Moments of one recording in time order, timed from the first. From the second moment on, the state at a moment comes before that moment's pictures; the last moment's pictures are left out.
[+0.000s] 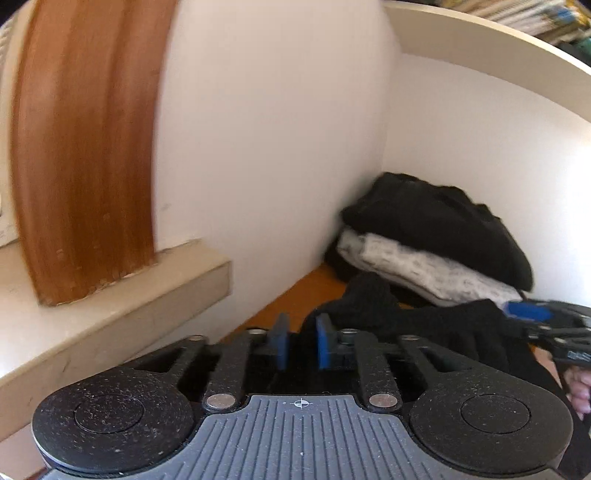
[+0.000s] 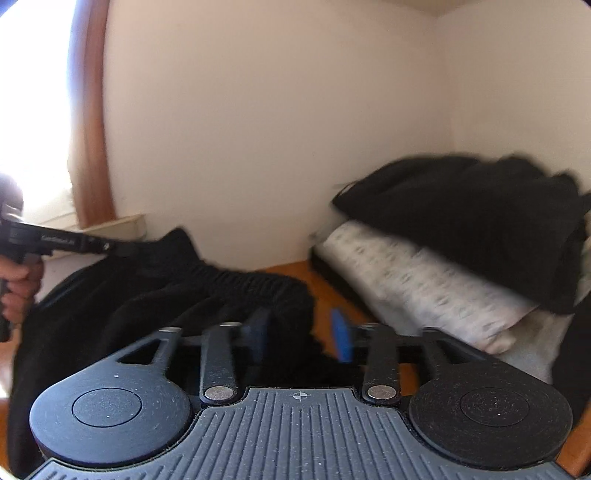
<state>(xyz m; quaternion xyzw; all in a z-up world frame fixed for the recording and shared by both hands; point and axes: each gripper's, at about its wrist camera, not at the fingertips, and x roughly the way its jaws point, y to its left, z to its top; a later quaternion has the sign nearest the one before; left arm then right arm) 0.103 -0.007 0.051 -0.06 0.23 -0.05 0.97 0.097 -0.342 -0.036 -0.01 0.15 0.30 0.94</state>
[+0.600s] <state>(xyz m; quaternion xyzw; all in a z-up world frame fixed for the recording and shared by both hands) 0.122 -0.065 0.023 0.07 0.26 -0.06 0.96 0.050 -0.334 -0.034 -0.10 0.14 0.37 0.91</state>
